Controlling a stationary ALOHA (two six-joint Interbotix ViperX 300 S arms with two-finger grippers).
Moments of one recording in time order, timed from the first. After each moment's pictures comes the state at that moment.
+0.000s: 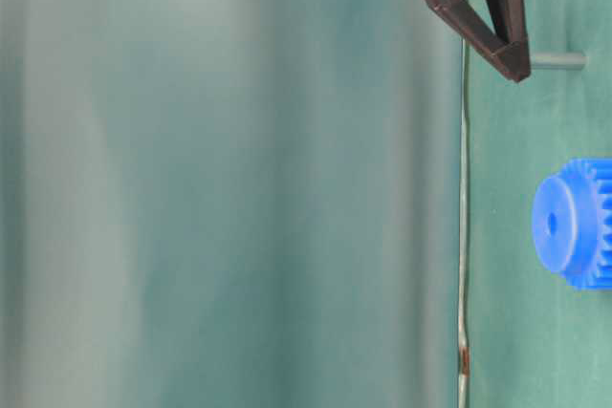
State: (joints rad) left arm 0.00 -1.00 1.17 0.01 -0.21 -0.01; right arm -0.27 0.11 1.05 0.03 -0.73 -0.01
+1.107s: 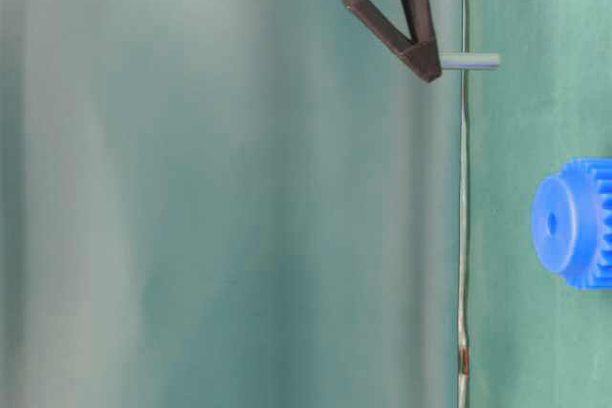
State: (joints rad) left arm 0.00 -1.00 1.17 0.01 -0.19 -0.01; right arm -0.27 -0.15 1.01 0.03 -0.43 -0.01
